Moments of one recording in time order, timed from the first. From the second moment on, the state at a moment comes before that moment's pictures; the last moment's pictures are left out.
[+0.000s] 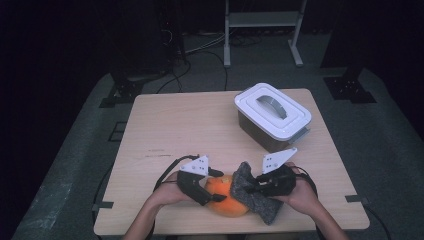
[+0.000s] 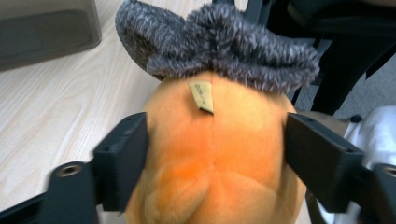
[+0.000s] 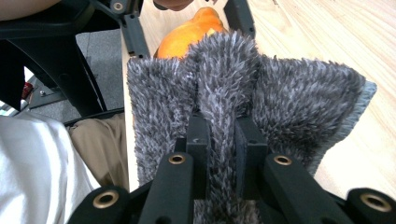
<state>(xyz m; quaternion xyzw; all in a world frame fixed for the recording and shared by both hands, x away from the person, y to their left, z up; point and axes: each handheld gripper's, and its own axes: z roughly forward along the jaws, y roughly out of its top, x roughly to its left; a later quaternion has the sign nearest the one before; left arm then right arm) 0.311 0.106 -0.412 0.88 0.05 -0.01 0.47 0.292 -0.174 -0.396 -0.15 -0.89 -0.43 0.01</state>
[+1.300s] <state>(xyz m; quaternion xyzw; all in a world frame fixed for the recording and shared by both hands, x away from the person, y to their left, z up) 0.311 0.109 -0.415 0.87 0.02 0.04 0.49 0.308 -0.199 -0.407 -0.20 -0.88 -0.43 0.01</state>
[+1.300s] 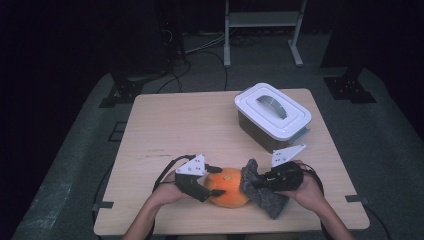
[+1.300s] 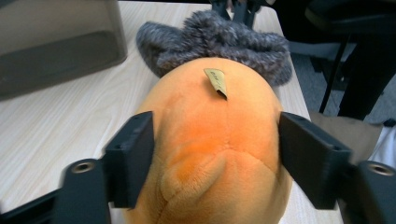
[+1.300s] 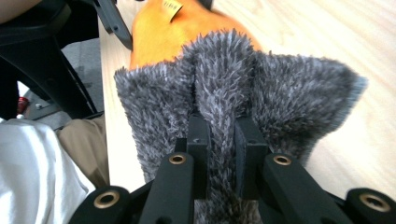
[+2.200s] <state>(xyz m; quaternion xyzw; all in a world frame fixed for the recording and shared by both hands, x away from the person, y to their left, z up) 0.315 0.118 -0.418 0.88 0.02 0.03 0.48 0.308 -0.191 -0.398 -0.18 -0.87 -0.45 0.00</state>
